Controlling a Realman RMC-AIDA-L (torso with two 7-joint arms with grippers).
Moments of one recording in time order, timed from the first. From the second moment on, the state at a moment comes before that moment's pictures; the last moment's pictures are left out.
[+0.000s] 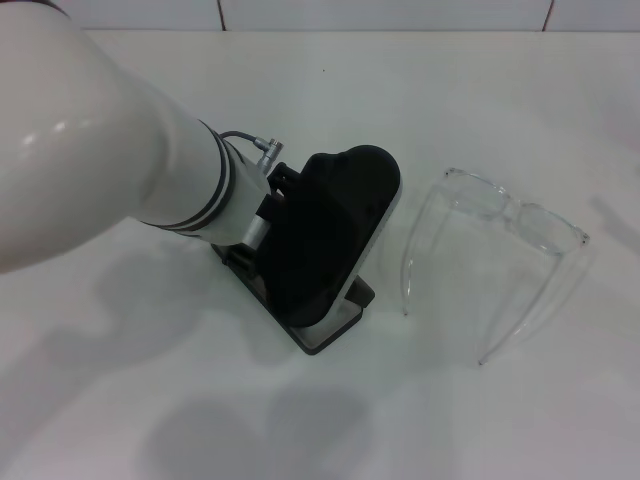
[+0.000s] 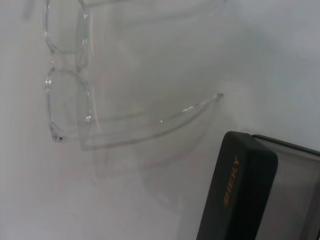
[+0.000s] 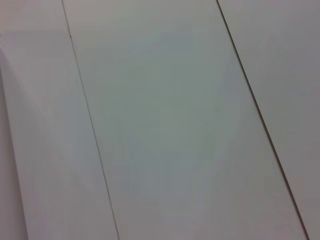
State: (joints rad) left arm -0.53 -2.07 1.97 1.69 2.83 1.43 -1.80; right arm 0.31 1.95 -0.35 -0.39 -1.46 -1.79 1.12
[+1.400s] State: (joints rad) left arm -0.55 -2.09 1.98 1.69 2.84 1.43 -1.90; right arm 0.28 1.95 -0.34 -0.39 -1.46 -1.80 1.12
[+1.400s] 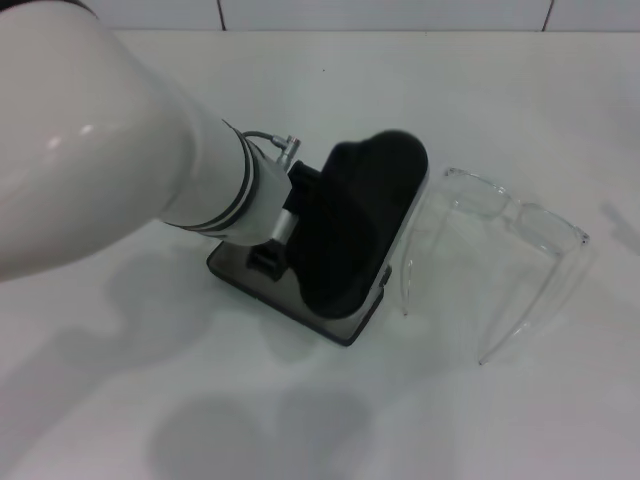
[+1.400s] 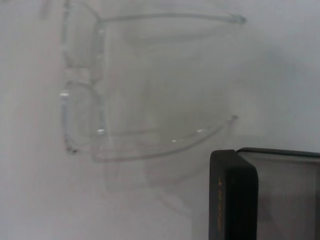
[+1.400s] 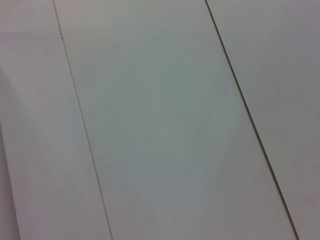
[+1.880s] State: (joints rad) left arm -0.59 -2.09 1.94 1.68 2.84 1.42 -2.11; right arm 0.25 1.95 -0.30 -0.39 -1.46 -1.90 1.11
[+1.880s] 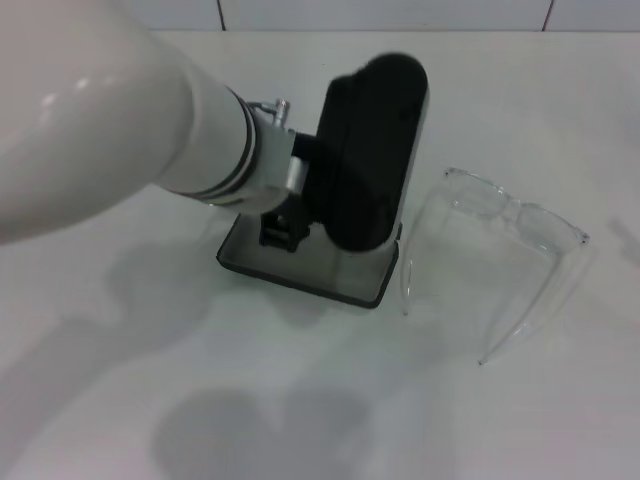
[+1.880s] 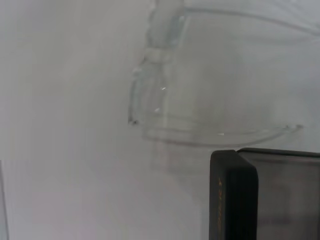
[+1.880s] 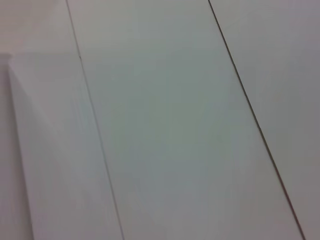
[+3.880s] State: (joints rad) left arm -1.00 -2.10 2.27 1.35 2.84 1.33 -2.90; right arm 0.23 1.87 -0.23 -0.35 -1.44 -2.06 1.15
